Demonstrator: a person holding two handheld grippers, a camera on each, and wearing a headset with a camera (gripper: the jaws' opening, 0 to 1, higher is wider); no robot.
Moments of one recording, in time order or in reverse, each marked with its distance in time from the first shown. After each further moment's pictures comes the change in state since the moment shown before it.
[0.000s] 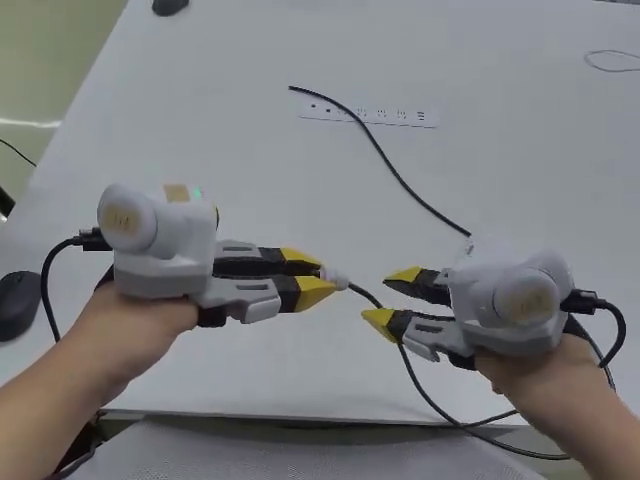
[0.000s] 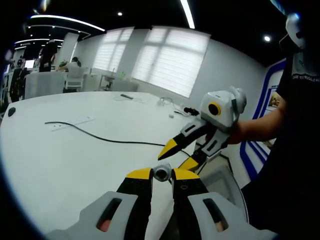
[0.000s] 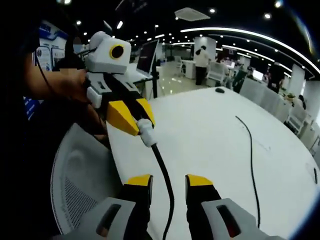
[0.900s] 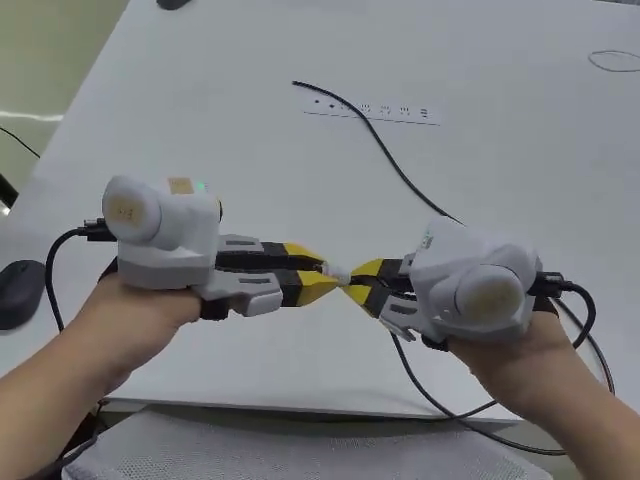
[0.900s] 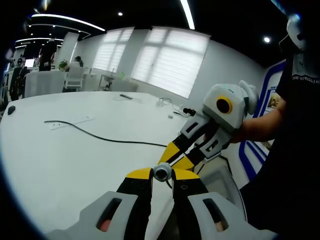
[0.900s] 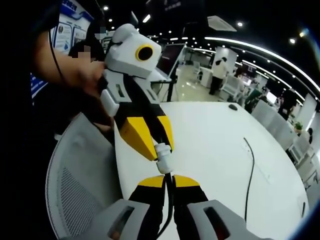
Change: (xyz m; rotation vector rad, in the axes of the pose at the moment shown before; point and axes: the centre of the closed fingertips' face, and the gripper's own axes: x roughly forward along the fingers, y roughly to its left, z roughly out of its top) left arm -0.001 -0.005 -0.002 -0.008 -0.006 -0.006; right arm 0.014 0.017 0.014 -0.211 0.009 0.031
